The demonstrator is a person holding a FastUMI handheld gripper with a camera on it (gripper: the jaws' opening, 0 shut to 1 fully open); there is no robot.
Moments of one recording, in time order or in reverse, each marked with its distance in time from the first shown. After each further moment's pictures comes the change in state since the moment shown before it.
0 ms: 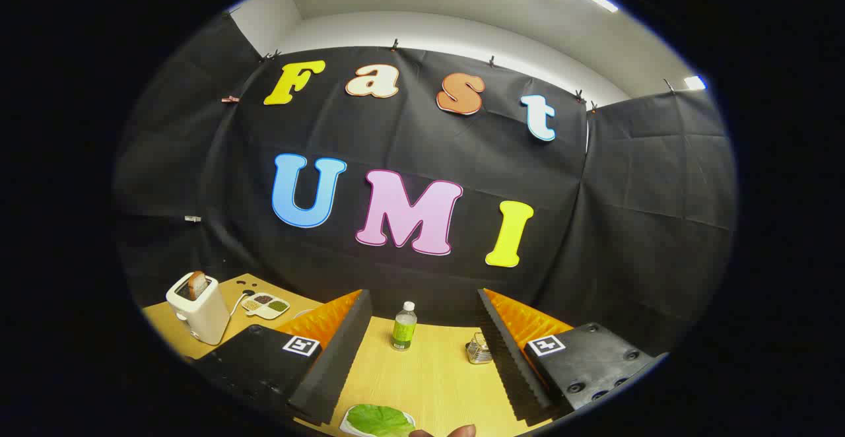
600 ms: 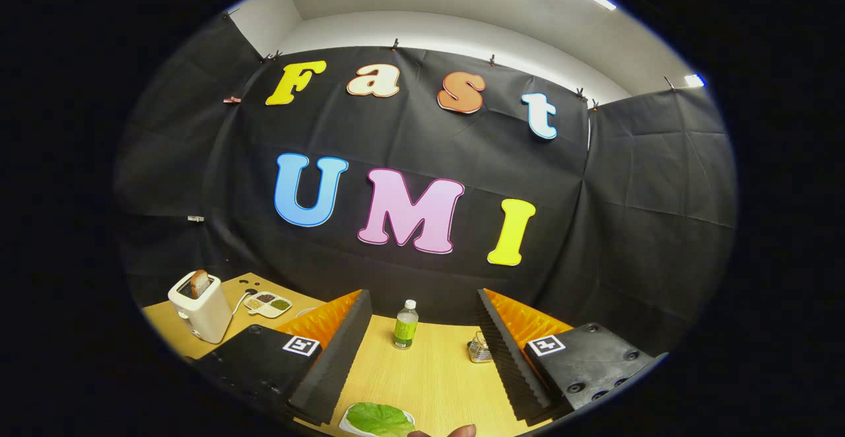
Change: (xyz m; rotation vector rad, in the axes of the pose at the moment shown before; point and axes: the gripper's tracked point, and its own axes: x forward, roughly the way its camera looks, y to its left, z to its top) arm -0.003 -0.004 -0.004 0.006 0.007 0.013
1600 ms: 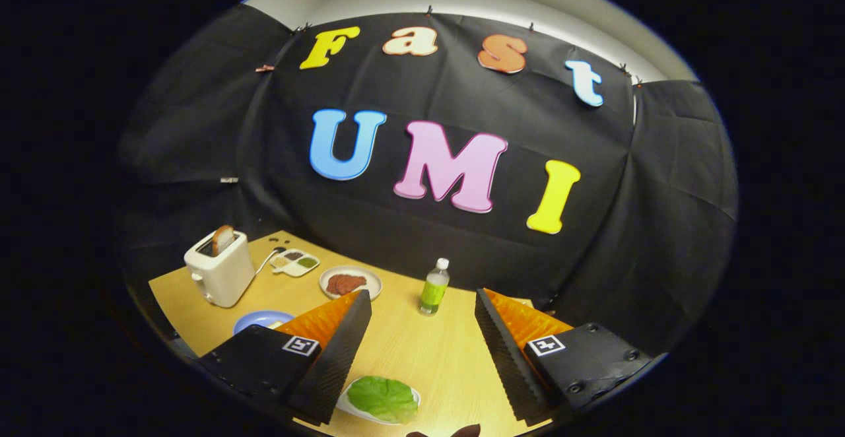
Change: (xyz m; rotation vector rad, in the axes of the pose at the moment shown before) arm 0.008 0.037 -0.094 -0.047 0.233 0.232
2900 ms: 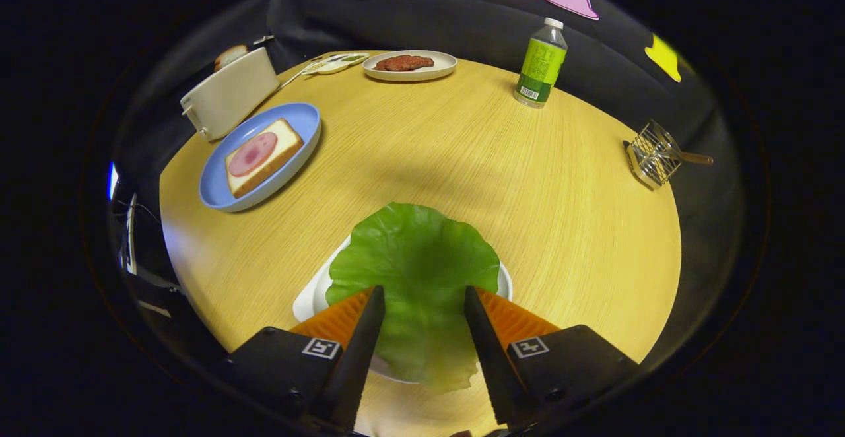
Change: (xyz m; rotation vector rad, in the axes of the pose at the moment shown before) arm 0.062 0.063 -0.325 0.017 0.769 0.332
